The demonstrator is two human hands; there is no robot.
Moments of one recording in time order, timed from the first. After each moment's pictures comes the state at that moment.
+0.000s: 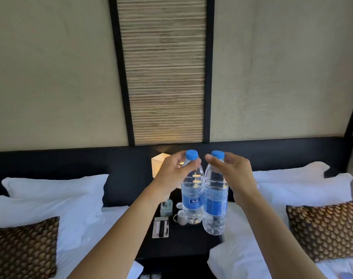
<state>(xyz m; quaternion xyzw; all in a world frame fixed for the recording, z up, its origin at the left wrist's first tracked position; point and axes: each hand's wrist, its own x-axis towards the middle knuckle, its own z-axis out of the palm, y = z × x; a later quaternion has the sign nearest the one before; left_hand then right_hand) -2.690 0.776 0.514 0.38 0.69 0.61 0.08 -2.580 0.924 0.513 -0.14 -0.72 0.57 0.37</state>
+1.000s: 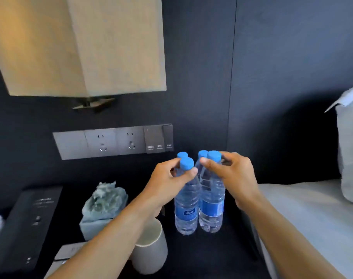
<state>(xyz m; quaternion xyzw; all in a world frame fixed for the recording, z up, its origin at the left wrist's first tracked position) -3.273 1.203 -0.181 0.35 0.73 0.58 0.10 -3.171 1.359 -0.178 -0.14 -0.75 0.50 0.40</state>
